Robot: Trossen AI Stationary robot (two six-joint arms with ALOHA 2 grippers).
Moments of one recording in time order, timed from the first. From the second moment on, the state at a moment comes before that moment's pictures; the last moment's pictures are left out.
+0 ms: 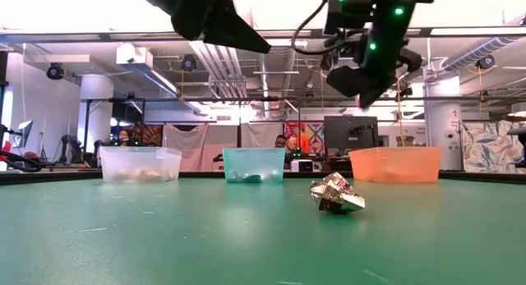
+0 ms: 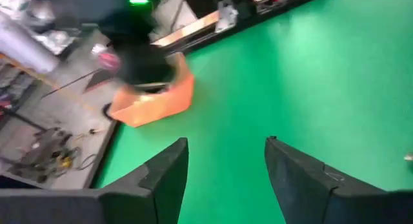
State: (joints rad) left arm -0.28 1.53 0.95 0.10 -0.57 0.25; right arm -0.10 1.57 1.14 -1.00 0.84 0.87
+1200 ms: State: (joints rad) left arm -0.26 2.01 0.94 0.60 0.04 0.16; right arm -0.23 1.53 1.12 -0.82 0.55 0.68
